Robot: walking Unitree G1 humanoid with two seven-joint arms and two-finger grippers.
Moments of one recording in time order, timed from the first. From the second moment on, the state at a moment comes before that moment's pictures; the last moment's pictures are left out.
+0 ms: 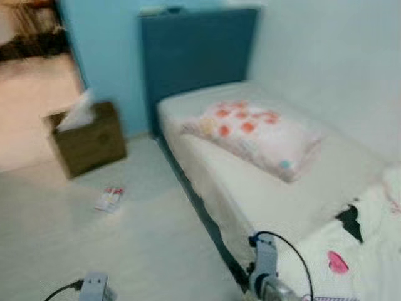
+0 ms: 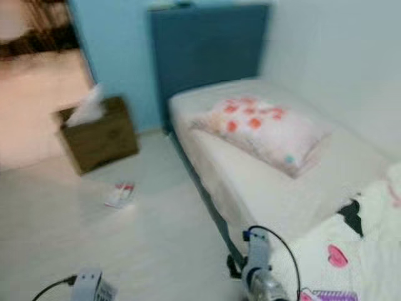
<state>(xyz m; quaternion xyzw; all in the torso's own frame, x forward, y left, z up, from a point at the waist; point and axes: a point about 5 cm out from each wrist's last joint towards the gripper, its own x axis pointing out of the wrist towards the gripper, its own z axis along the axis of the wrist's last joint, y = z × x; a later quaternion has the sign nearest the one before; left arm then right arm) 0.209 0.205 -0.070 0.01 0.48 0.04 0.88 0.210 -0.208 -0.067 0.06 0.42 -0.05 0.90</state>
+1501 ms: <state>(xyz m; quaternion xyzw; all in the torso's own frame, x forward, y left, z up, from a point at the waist) 0.181 0.209 -0.084 0.01 0.51 0.04 0.86 0.245 -0.199 -0.046 0.10 0.37 -0.06 0.92</state>
